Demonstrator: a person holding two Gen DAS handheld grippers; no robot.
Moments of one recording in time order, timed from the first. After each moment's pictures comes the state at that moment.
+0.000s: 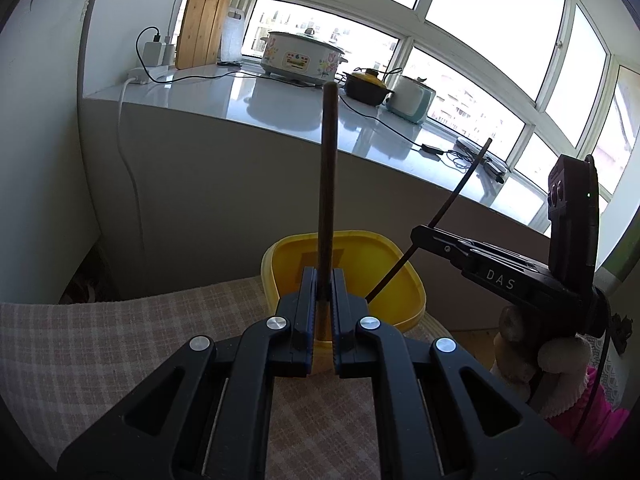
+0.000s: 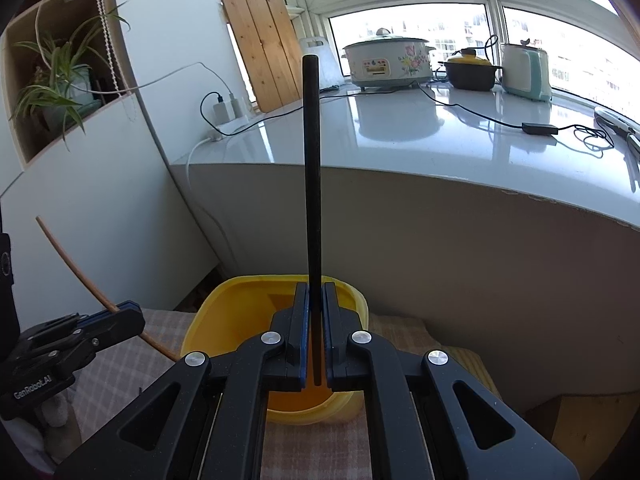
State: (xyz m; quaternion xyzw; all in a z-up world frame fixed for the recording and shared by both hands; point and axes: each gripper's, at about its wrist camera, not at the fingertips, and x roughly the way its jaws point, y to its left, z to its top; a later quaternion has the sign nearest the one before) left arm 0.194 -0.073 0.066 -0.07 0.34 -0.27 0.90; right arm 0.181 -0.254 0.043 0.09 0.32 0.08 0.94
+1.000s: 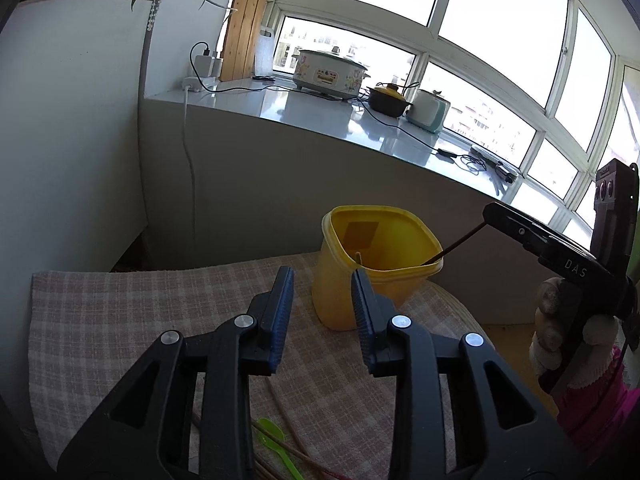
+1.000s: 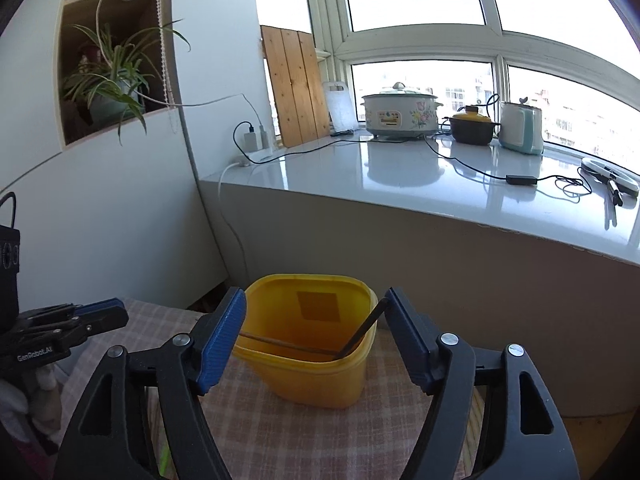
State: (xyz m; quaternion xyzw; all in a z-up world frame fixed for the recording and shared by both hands) left arm 0.127 -0.001 0.064 -0.07 0.32 -0.22 0.92; right arm 0.102 -0.234 0.069 0.04 0.24 0.08 0.97
